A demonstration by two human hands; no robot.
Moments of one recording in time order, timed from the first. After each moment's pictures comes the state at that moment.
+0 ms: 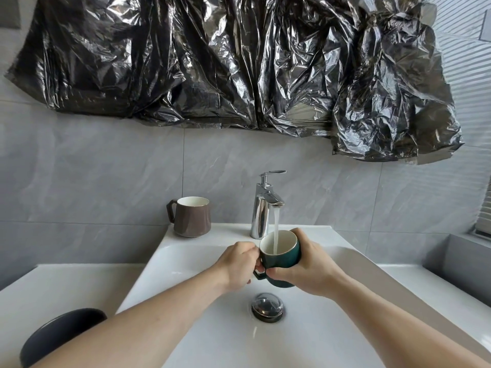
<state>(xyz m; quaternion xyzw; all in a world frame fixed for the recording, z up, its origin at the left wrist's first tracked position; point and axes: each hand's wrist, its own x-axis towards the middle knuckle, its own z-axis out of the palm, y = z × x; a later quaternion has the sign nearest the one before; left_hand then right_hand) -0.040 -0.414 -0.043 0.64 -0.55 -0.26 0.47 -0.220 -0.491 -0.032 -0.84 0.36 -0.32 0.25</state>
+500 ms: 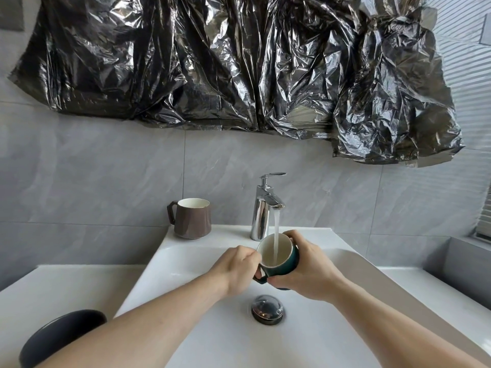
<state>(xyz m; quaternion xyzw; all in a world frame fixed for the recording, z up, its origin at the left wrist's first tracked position) -0.036 -0.415 -0.048 0.68 -0.57 -0.19 0.42 -0.219 -0.489 -0.032 -0.86 0.35 -0.31 0.21</state>
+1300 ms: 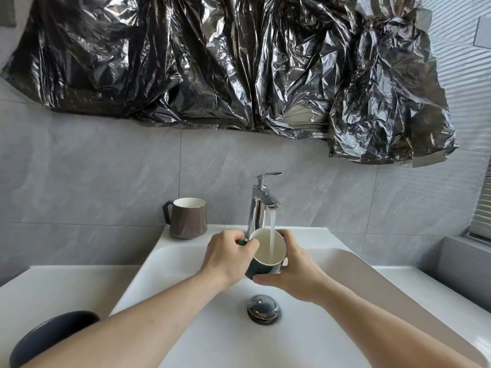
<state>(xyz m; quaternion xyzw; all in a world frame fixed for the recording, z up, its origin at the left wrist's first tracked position) -0.041 -0.414 -0.035 0.67 -0.52 -0.01 0.53 -0.207 -0.487 -0.040 -0.85 0.29 -0.33 0.28</state>
